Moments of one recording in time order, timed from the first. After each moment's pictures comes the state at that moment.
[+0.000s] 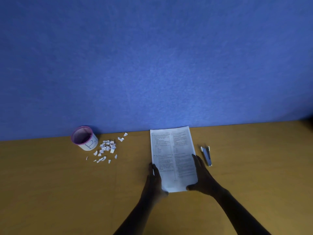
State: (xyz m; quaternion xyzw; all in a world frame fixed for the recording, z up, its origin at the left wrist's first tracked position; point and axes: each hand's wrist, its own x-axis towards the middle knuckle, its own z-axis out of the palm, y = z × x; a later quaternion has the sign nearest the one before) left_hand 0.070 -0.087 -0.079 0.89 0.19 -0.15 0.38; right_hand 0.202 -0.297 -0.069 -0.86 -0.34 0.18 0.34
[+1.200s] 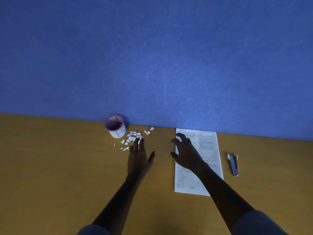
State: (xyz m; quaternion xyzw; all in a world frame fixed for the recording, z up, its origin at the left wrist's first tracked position) left_hand 0.052 0.041 -0.025 0.91 0.35 0.06 0.21; right_hand 0.198 -0.112 -0.003 -0.88 -0.41 0.14 0.18
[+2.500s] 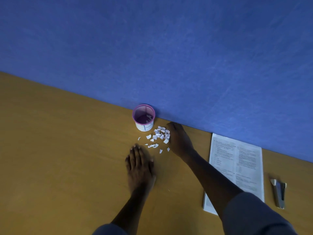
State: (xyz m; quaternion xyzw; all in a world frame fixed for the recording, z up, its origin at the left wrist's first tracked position) left_hand -0.018 0.095 -0.131 0.86 0.48 0.07 0.14; right_hand 0.182 0.071 -0.071 -0.85 -0.48 0.13 0.18
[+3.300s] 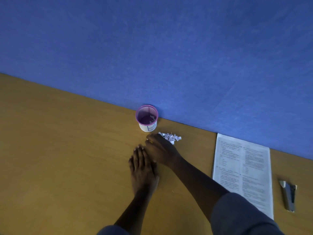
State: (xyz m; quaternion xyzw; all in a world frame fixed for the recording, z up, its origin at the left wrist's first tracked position) left_hand -0.024 0.100 -0.134 0.86 0.48 0.04 0.13; right_hand 0.126 0.106 -0.096 -0.70 -0.70 0.06 0.10
